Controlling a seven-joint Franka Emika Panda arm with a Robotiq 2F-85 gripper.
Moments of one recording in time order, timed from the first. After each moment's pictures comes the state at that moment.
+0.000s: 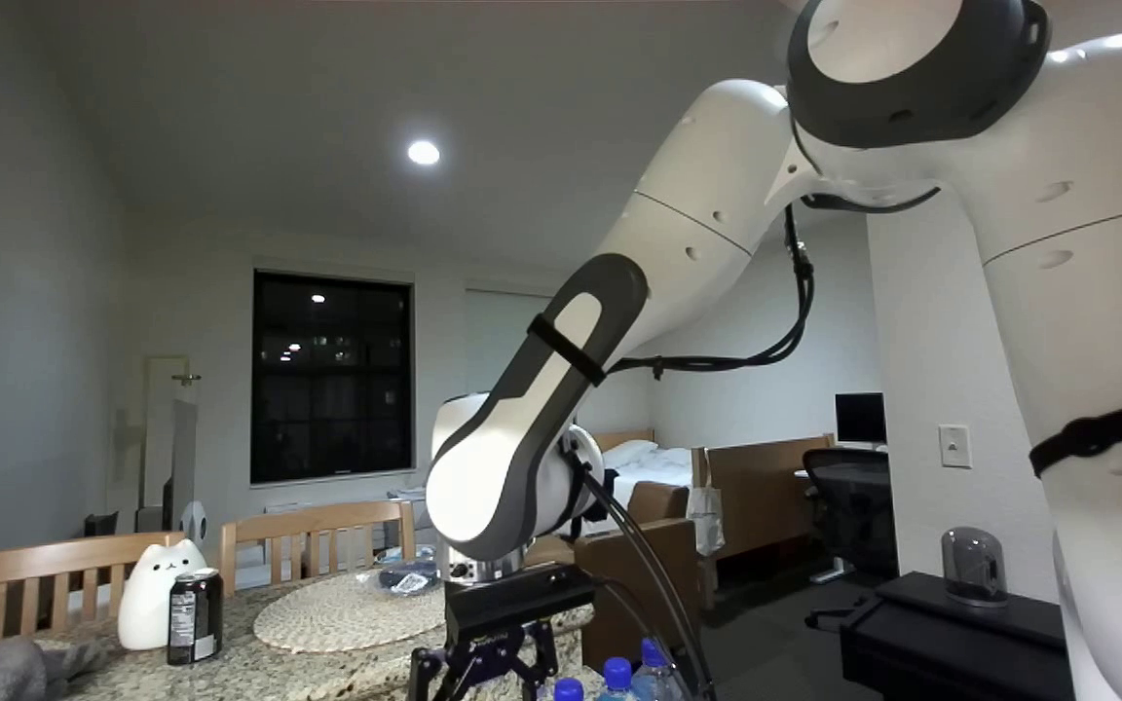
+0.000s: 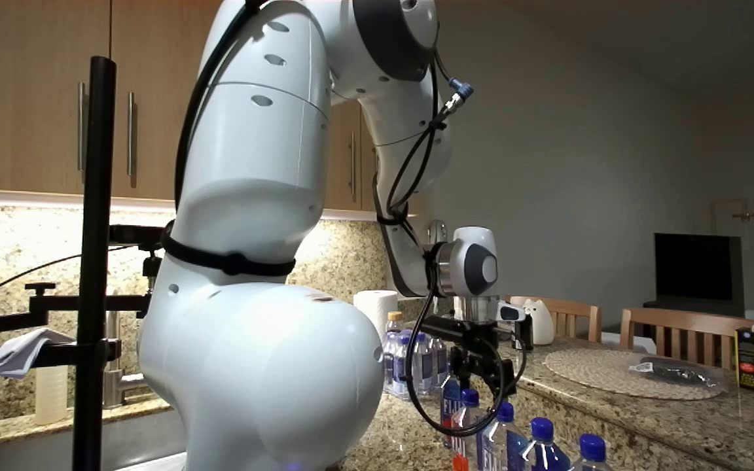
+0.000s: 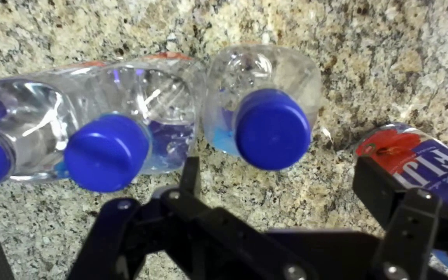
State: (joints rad) arm 0.17 0.10 0.09 -2.39 -0.06 2.48 0.52
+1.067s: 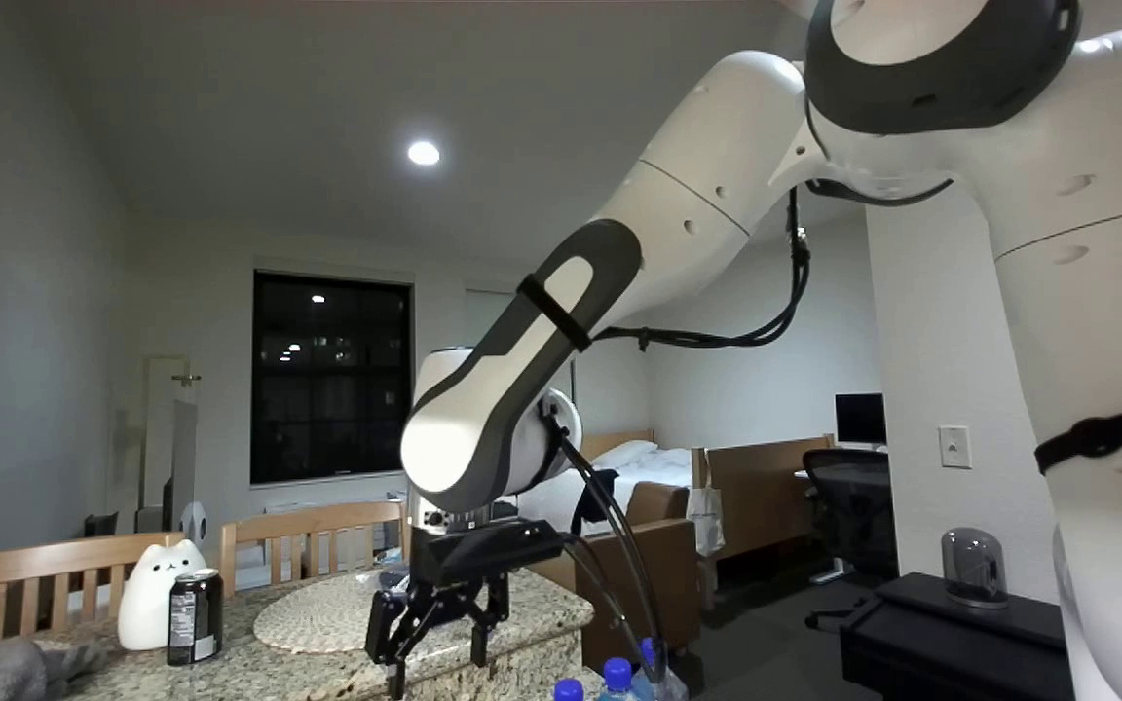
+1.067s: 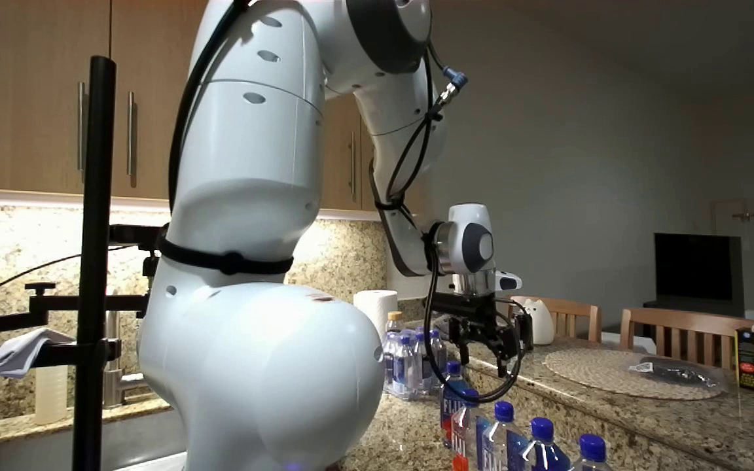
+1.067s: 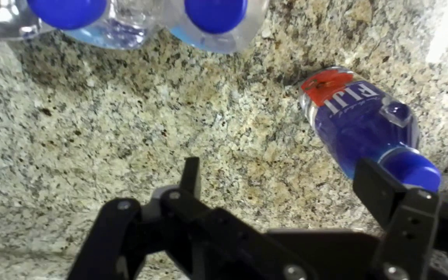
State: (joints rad) arm 0.17 0.07 0.12 -2.30 -0.05 2.52 0.35
